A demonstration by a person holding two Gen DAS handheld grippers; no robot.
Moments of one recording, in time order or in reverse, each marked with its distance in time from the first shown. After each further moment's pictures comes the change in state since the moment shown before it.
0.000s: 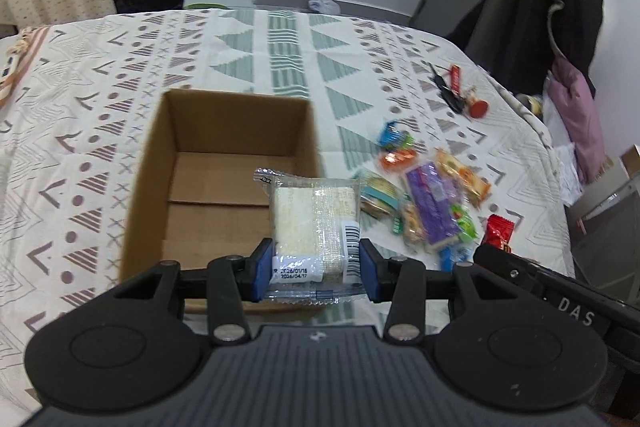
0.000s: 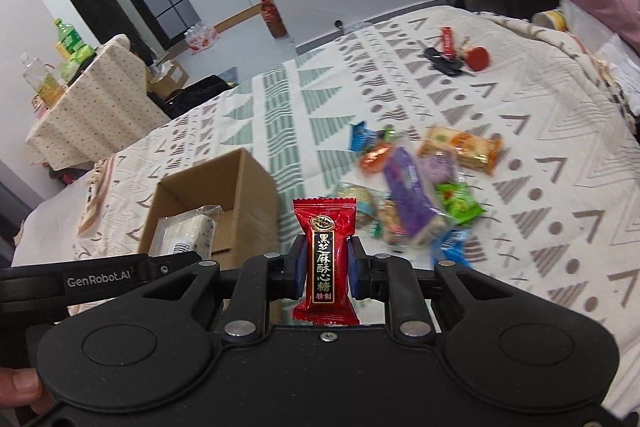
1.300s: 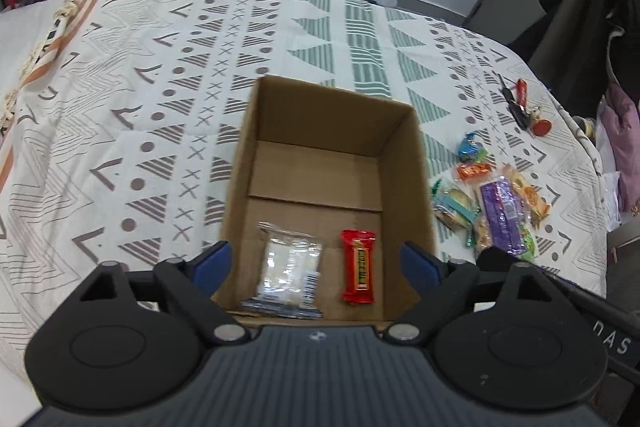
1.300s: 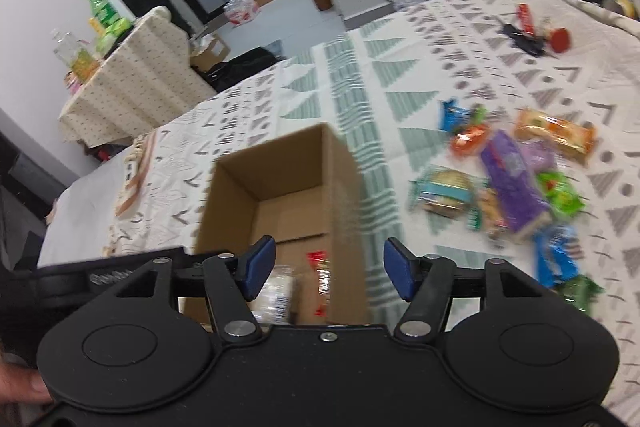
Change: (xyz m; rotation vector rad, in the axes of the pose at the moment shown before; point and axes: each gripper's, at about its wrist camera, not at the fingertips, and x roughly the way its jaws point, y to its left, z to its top) left arm 0.009 0.057 0.014 -0.097 0.054 0.081; right arm 0.037 0.045 0.003 -0.013 0.079 0.095
